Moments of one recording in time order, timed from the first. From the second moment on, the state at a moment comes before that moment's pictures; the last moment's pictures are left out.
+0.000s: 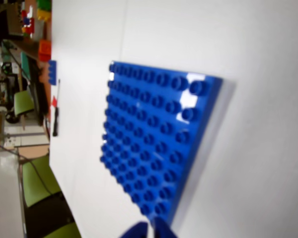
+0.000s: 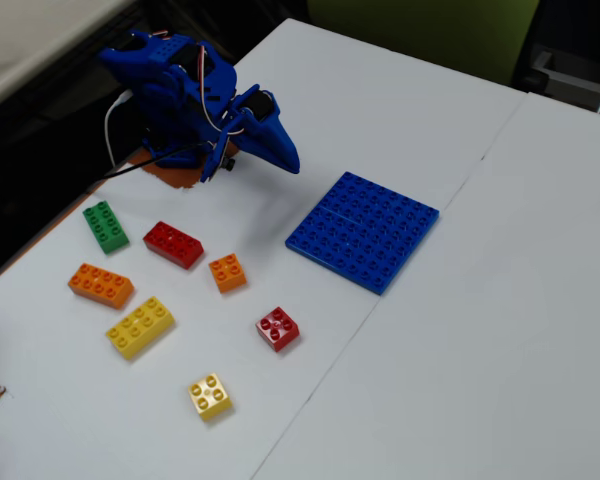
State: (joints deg) arm 0.2 187.9 178.1 37.8 -10.4
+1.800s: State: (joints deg) arm 12.3 150.6 112.6 94.9 -50.2
